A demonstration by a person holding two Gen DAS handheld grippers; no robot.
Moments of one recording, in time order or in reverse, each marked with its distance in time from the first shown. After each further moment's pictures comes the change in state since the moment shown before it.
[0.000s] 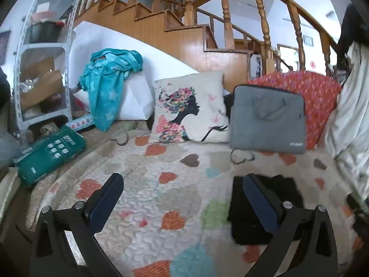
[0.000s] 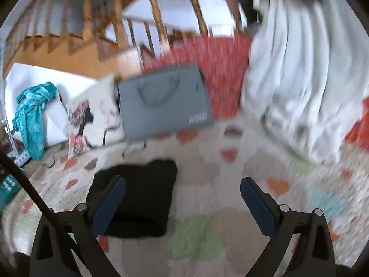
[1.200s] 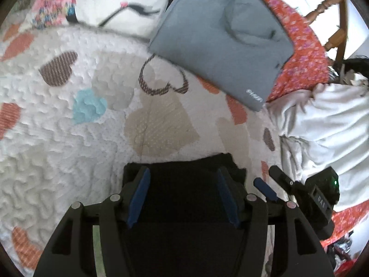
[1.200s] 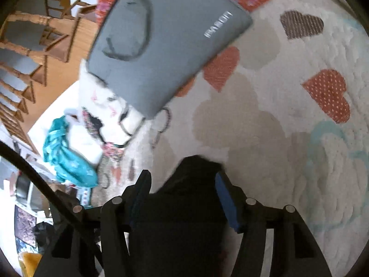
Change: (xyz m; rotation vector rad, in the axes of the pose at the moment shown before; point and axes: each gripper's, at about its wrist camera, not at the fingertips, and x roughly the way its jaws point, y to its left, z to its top) left arm 0.271 -0.091 -0.002 -0.257 0.722 -0.640; right arm 0.277 -0.047 0.025 0.568 0.584 0.479
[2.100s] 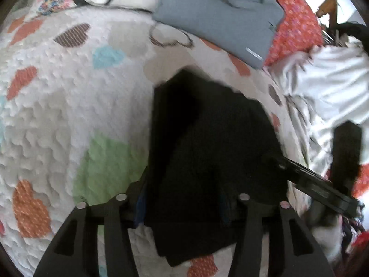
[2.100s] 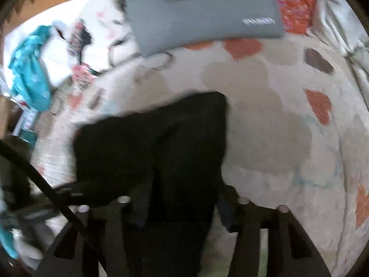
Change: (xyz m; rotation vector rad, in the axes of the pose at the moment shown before) left arm -0.009 0.023 -0.074 0.106 0.125 0.019; right arm 0.022 0.047 -0.082 -0.423 0.151 -0.407
